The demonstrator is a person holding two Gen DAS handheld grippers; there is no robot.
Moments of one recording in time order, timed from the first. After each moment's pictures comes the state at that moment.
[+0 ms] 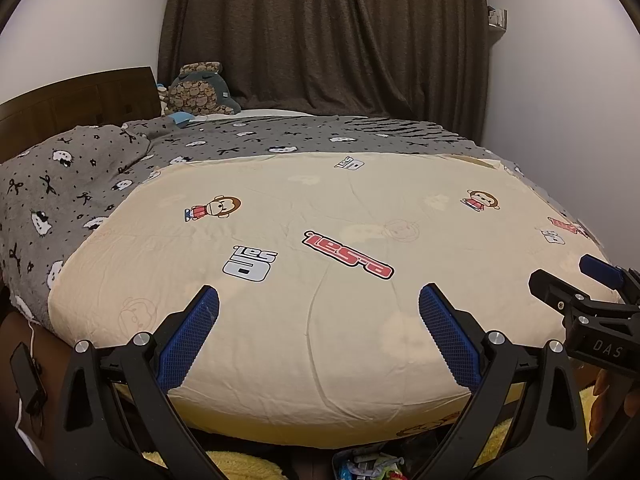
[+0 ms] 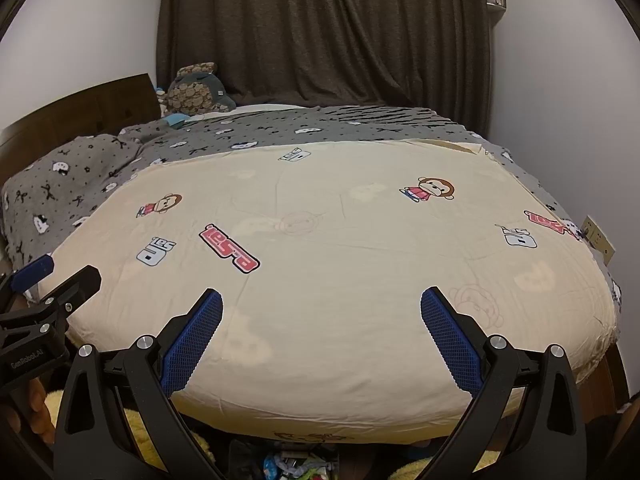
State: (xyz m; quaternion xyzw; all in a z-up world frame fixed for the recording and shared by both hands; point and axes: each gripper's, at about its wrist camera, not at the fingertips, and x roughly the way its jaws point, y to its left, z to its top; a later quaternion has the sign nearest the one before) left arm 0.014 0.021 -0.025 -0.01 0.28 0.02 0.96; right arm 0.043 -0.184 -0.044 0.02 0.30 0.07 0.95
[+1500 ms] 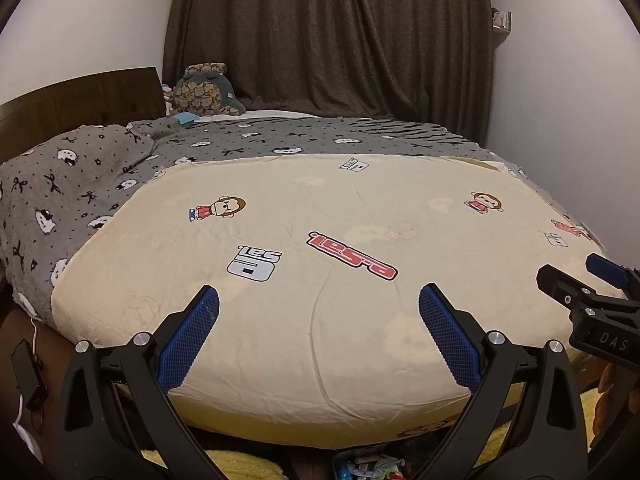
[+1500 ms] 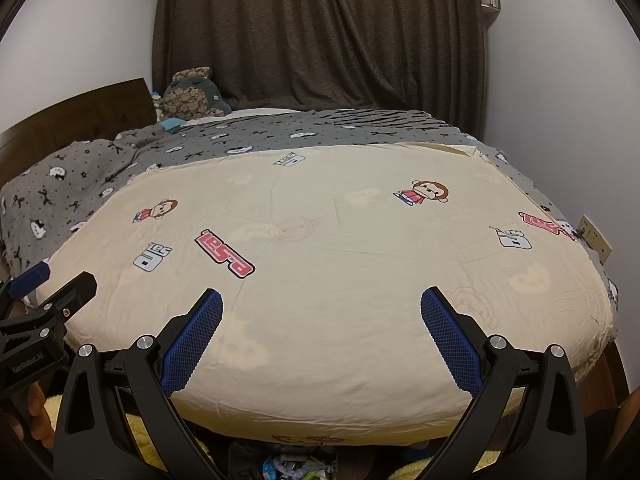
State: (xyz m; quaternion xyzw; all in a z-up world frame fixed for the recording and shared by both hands) left arm 0.011 0.022 -0.026 -0.01 0.27 0.03 0.96; right arm 0.043 -0.187 -0.040 0.02 0.30 0.06 0.95
